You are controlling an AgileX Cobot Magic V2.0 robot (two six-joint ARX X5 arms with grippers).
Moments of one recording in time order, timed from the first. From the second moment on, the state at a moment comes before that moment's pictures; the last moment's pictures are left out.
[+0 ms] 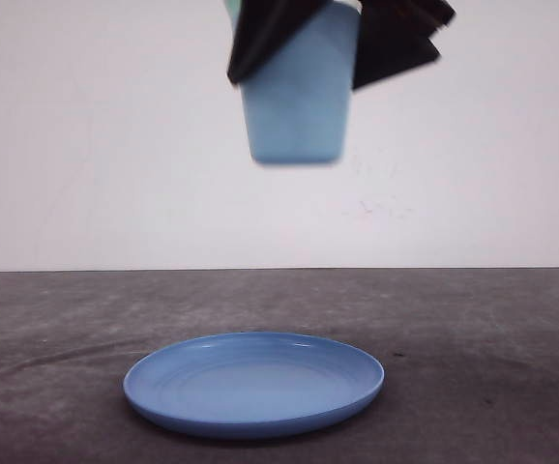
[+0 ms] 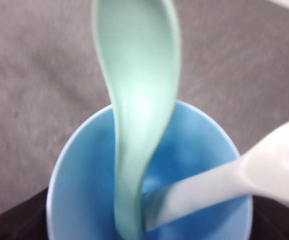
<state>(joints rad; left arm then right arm) -0.08 0.64 0.73 -0.57 0.03 -0.07 0.95 1.17 0.84 -0.23 0.11 0.12</state>
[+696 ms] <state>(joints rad) -0.08 0.64 0.73 -0.57 0.03 -0.07 0.98 1.25 0.59 0.08 0.10 0.16</state>
